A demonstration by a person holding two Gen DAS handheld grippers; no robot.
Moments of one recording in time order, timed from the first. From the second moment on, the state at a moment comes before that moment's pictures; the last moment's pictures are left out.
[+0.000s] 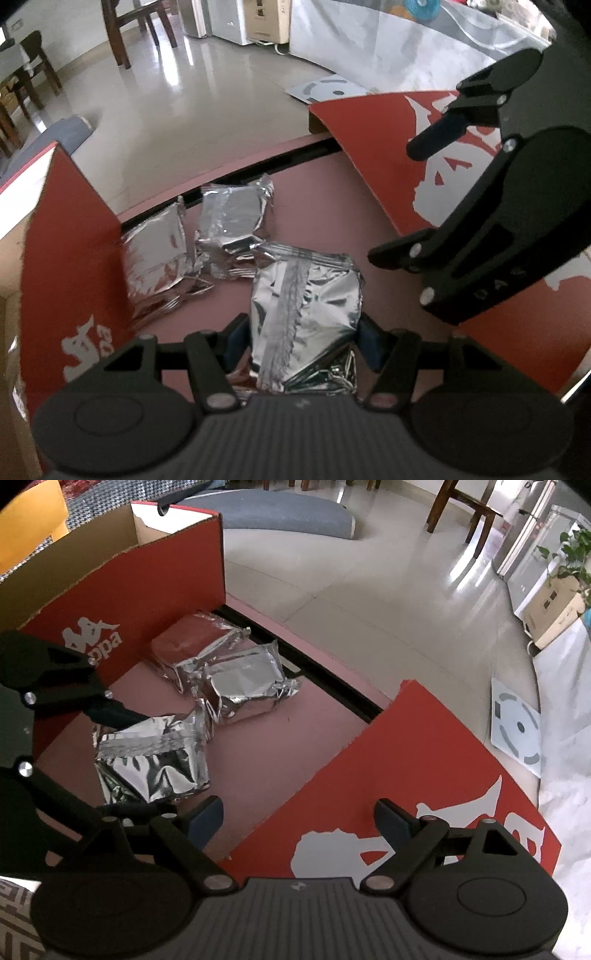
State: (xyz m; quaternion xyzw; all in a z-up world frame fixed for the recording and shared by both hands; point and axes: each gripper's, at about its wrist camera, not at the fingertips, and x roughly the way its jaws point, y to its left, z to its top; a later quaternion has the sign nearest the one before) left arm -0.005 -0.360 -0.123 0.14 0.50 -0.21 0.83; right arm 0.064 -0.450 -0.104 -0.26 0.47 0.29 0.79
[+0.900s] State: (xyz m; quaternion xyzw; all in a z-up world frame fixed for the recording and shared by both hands) left arm -0.035 -0.315 -0.048 0.10 0.44 -0.18 0.87; right arm 0.041 -0.424 -0.047 -0.24 0.39 0.33 0.83
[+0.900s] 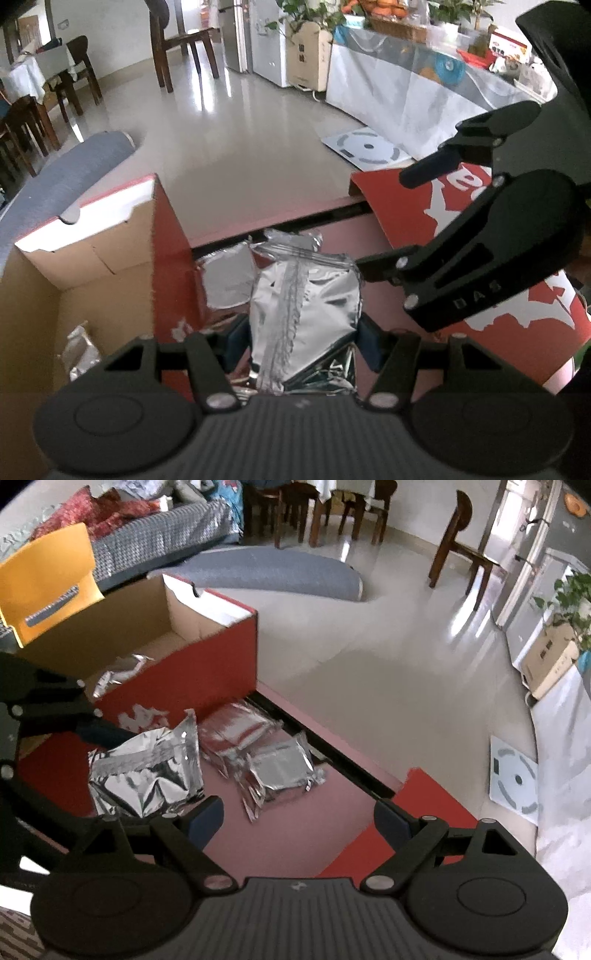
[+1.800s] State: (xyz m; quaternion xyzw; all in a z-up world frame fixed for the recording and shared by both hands) left arm -0.052 -0.272 -0.003 0.08 0.41 -0.14 0.90; right arm 0.026 -0.386 -0.020 -0.23 0.35 0.34 0.84
